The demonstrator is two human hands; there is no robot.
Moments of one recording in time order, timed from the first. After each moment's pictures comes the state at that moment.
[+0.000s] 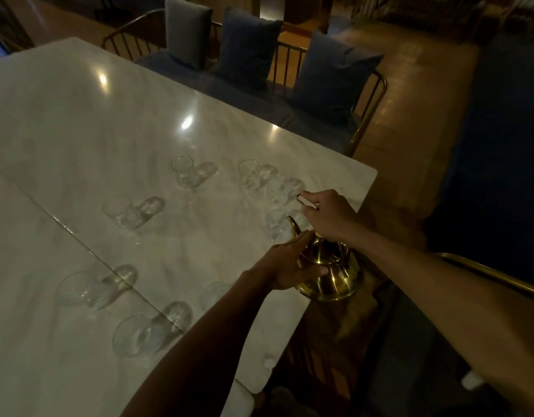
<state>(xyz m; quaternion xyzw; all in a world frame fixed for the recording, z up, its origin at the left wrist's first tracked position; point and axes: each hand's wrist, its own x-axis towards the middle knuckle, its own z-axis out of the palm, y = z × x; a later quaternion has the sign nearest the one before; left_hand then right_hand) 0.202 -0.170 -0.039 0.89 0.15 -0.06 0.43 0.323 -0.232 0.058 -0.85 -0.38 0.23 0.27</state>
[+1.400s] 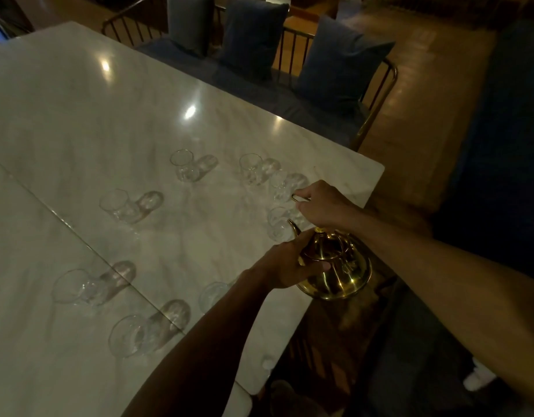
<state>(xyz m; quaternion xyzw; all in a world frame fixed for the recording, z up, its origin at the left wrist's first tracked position) 0.209 -0.164 -0.050 0.86 0.15 -0.02 0.48 0.331 -0.202 0.071 -0.86 -0.40 0.26 0.17</state>
